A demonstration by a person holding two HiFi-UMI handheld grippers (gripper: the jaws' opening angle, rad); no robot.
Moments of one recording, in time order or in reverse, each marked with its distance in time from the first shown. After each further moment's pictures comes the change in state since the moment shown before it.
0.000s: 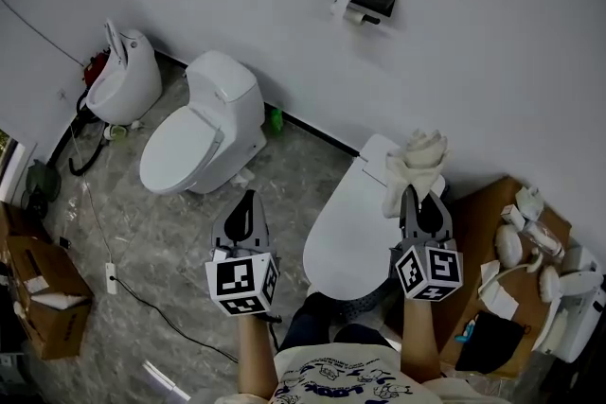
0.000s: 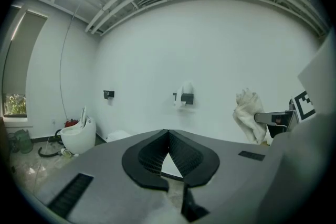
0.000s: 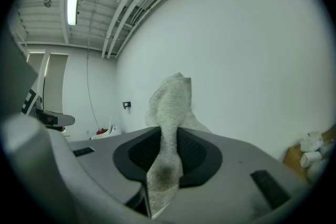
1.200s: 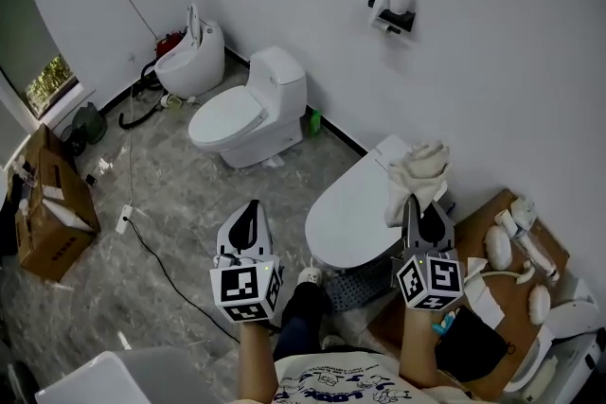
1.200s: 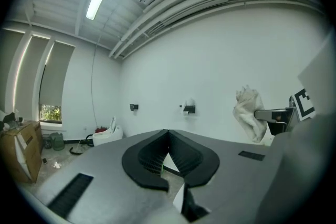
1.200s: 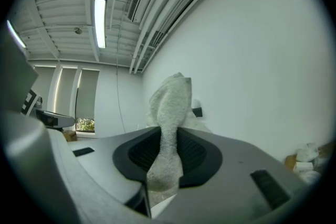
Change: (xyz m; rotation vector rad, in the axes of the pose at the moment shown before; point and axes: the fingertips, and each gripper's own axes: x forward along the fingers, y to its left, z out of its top) left arm -0.333 -0.123 -0.025 -0.004 -0.122 0.253; right arm -0.282 -0.008 0.020 -0.039 -0.106 0.269
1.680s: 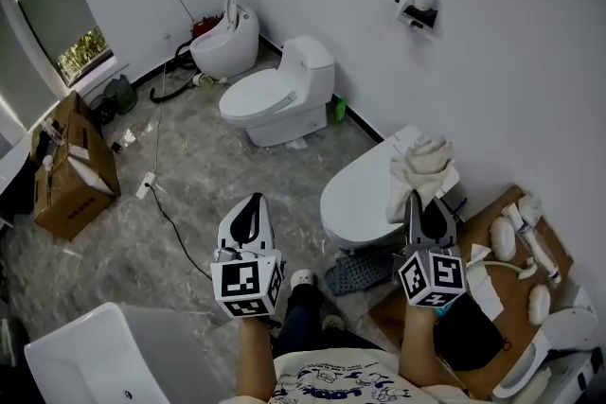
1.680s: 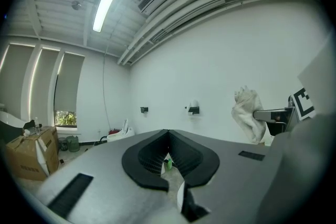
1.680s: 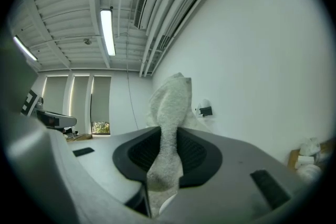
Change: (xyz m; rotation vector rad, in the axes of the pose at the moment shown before) left arm -0.145 -0.018 0.010 0.027 -0.017 0.106; right arm -0.108 0.033 0.010 0.027 0.001 0.124
